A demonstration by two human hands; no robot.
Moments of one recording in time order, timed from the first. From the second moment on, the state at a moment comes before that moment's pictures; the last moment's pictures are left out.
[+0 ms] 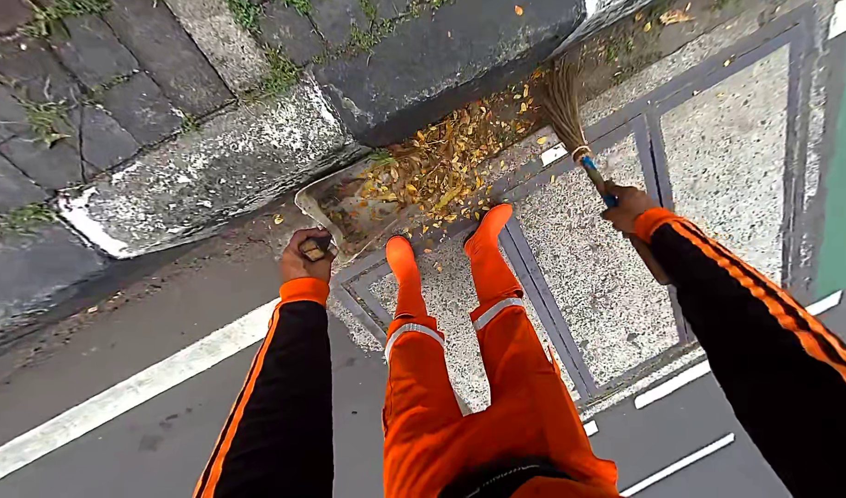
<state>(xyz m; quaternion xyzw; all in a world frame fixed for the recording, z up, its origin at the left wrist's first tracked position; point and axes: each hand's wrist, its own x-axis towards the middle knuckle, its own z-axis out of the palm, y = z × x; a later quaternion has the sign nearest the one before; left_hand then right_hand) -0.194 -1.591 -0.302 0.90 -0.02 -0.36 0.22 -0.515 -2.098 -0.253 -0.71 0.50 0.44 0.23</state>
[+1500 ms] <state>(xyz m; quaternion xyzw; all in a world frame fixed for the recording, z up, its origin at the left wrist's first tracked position) -0.176 -1.676 -0.283 0.93 0.02 -0.34 0.13 -0.474 -1.937 -0.213 -0.60 0.29 0.58 0.47</state>
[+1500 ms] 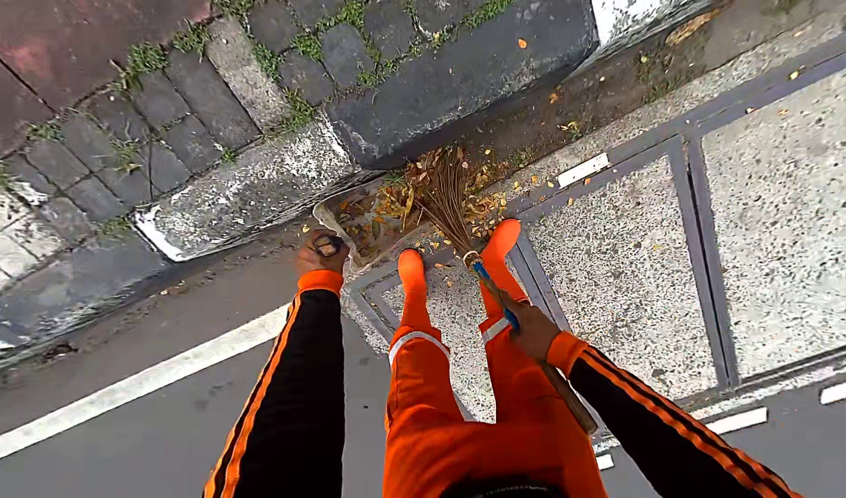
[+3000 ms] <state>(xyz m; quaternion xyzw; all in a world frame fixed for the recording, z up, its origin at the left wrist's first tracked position) -0.158 -1.517 -0.294 0.94 0.02 -0.32 0.15 -0.450 -1.774 -0.194 -0.65 0.34 0.55 0.40</state>
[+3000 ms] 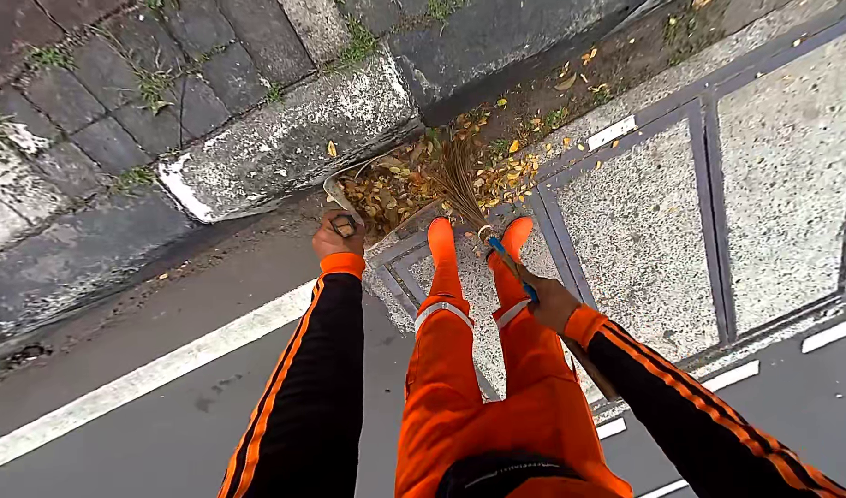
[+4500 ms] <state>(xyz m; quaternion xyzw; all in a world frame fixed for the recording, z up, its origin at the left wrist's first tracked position) -0.145 -1.484 -0.293 0.94 0.02 -0.31 0.17 -0.496 -1.760 -0.135 -0.64 0.34 0.52 0.45</state>
